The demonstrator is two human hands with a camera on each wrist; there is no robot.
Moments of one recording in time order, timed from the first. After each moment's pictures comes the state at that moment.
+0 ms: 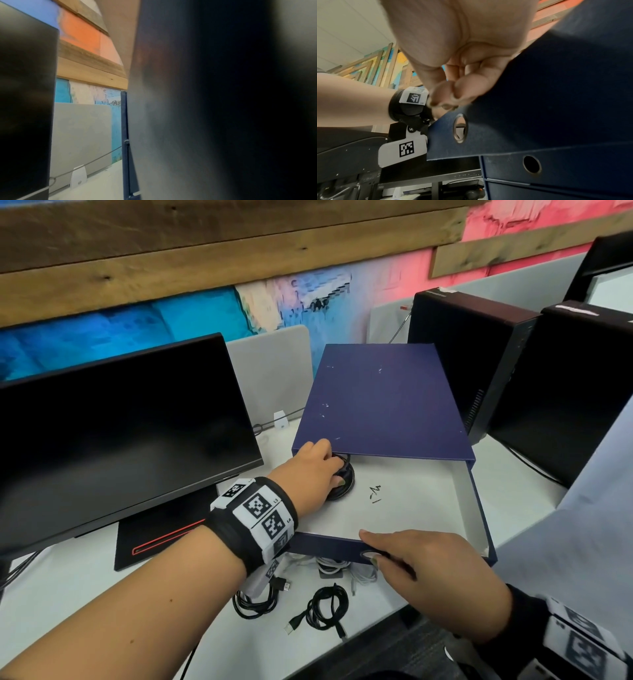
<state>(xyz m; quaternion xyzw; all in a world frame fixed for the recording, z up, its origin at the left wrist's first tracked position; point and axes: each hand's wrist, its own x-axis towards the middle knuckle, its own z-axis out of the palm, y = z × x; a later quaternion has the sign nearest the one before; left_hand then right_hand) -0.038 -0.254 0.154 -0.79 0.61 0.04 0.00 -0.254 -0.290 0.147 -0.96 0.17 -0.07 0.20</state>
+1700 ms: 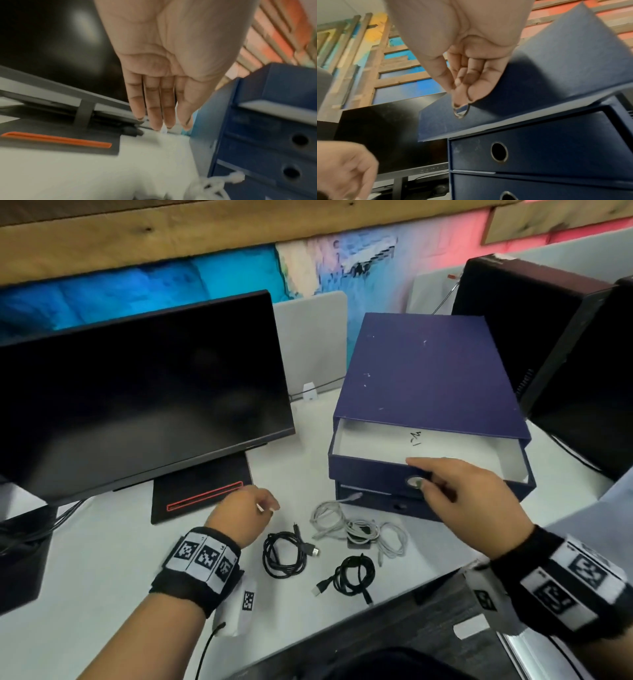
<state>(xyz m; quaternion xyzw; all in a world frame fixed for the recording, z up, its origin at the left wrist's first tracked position) 0.026 -0.114 0.067 -0.90 0.38 0.16 -0.15 -0.224 -0.320 0.127 -0.93 0.24 -0.18 0.20</state>
